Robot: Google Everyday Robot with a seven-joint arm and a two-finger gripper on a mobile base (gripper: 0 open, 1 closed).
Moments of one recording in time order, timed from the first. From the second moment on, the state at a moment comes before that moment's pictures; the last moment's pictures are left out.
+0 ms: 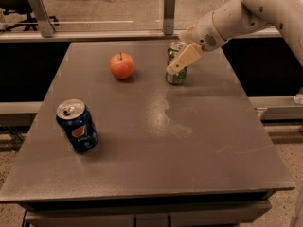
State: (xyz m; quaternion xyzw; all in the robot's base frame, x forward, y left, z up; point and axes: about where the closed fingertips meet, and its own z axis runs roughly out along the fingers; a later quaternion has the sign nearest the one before) arm 0.678 -0.090 0.905 -0.56 0.72 0.17 0.37
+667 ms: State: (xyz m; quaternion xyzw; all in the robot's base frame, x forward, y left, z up) arm 0.679 -0.085 0.901 -0.56 0.72 0.18 0.37
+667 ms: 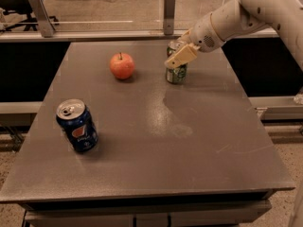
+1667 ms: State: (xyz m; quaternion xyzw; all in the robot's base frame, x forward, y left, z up) arm 0.664 -0.061 0.930 -0.58 0.69 0.20 0.38
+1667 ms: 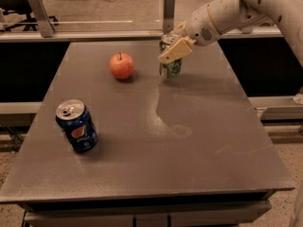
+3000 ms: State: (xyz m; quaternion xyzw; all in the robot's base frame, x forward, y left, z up) arm 0.587 0.008 0.958 -0.64 0.65 0.22 0.35
